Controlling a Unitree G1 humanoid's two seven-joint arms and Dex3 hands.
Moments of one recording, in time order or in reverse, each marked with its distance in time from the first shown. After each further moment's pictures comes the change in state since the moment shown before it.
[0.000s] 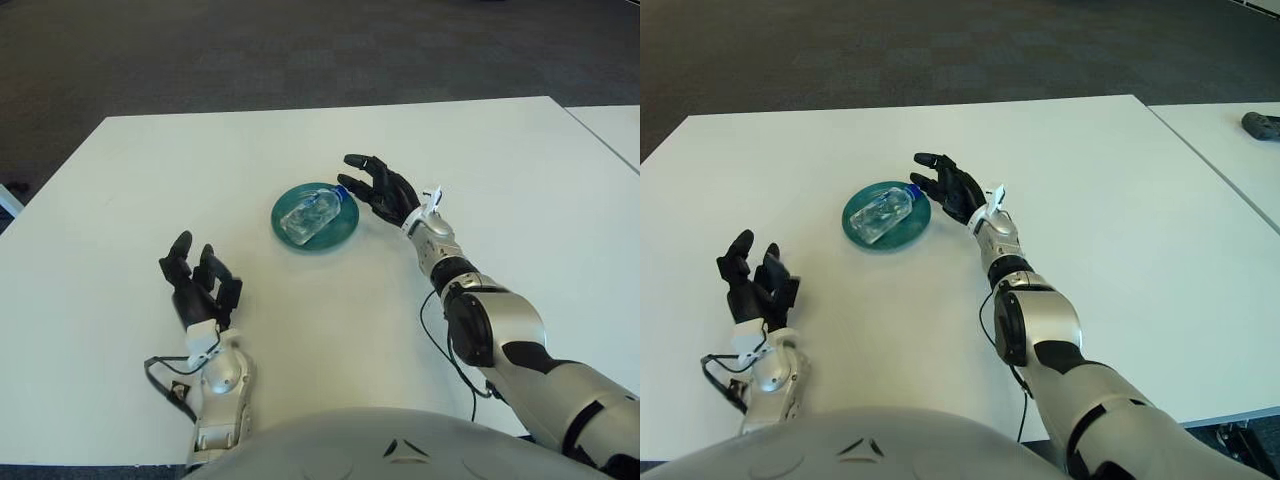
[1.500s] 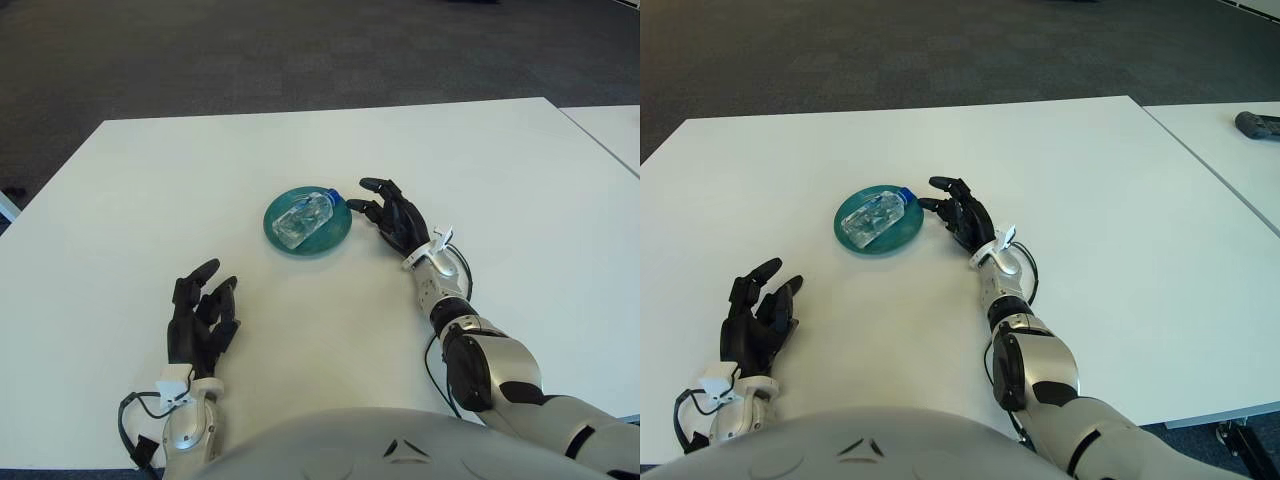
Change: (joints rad) left arm 0.205 0.052 0.089 -0.055 -0.086 -0.001 -0.400; right arm 0.196 0.077 -0.035 -0.094 0.079 -0.110 -0.016
